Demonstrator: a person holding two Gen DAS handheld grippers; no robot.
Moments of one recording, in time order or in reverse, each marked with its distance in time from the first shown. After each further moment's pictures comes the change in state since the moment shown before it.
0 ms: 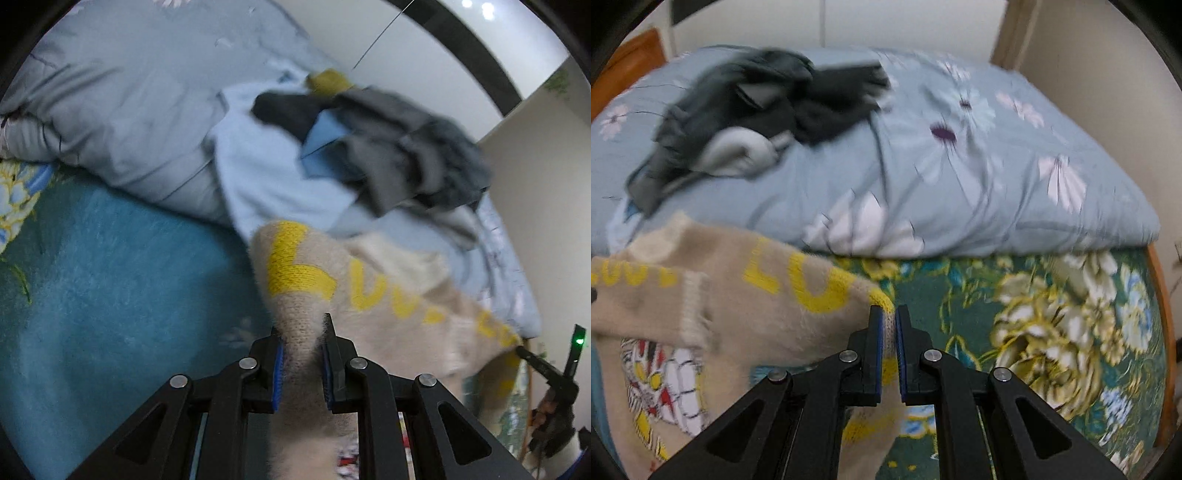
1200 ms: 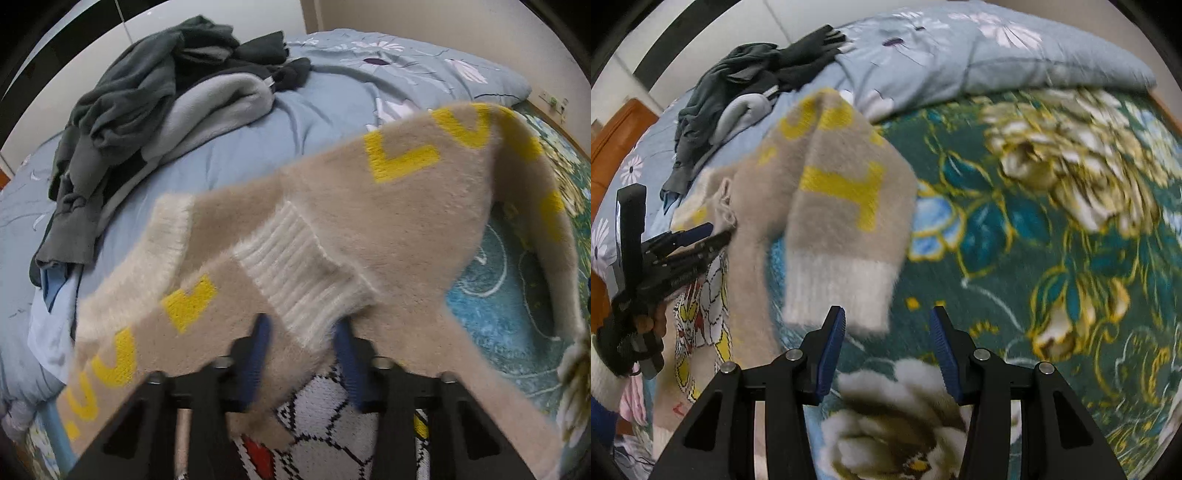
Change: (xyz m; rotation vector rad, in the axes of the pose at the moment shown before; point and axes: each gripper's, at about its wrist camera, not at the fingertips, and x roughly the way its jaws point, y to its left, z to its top) left arm 0.117 -0.249 -0.085 0.888 0.089 0.177; right arm -0.019 -0.035 -0.151 0.262 0.079 0.259
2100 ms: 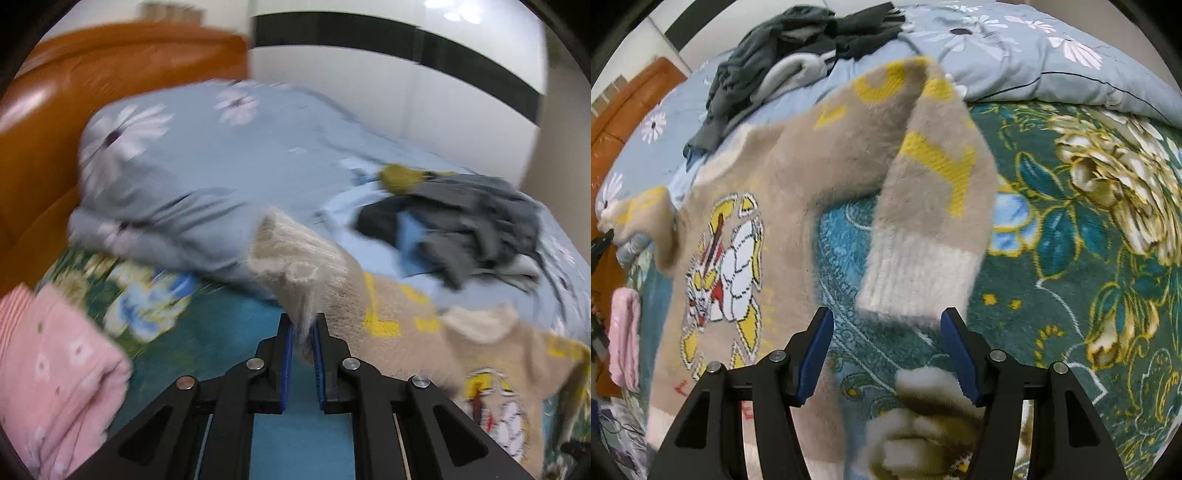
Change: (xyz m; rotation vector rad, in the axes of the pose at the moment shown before) left arm -0.171 0.274 -0.190 -0.823 -0.218 0.379; right arm 0.024 0.058 -0.005 -0.170 0.060 0.014
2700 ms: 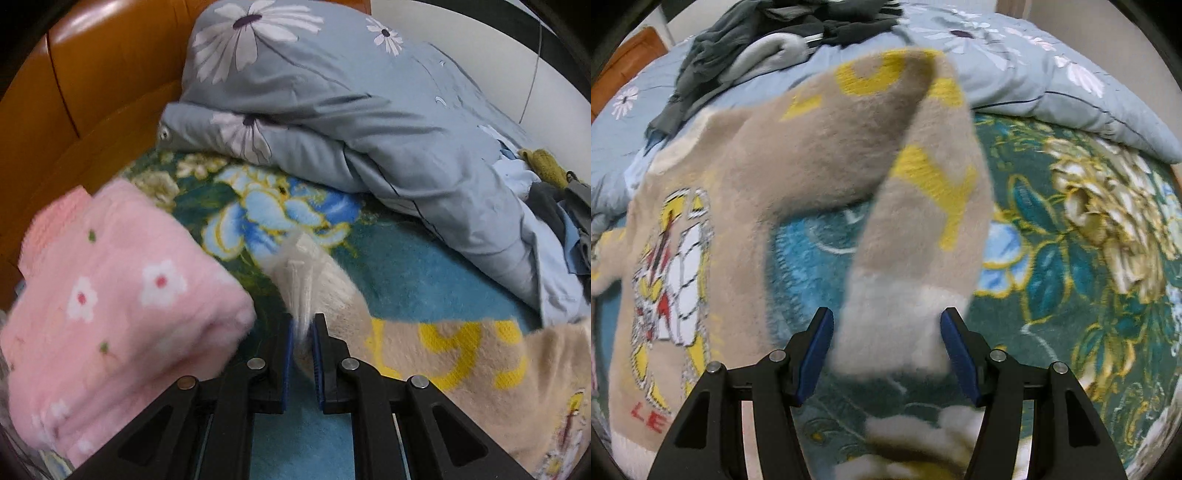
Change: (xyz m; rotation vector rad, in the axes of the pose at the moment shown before) left arm 0.058 0.118 -0.039 -0.212 0.208 0.232; right arm 0.020 -0.004 0.022 -0.026 -0.009 -0.194
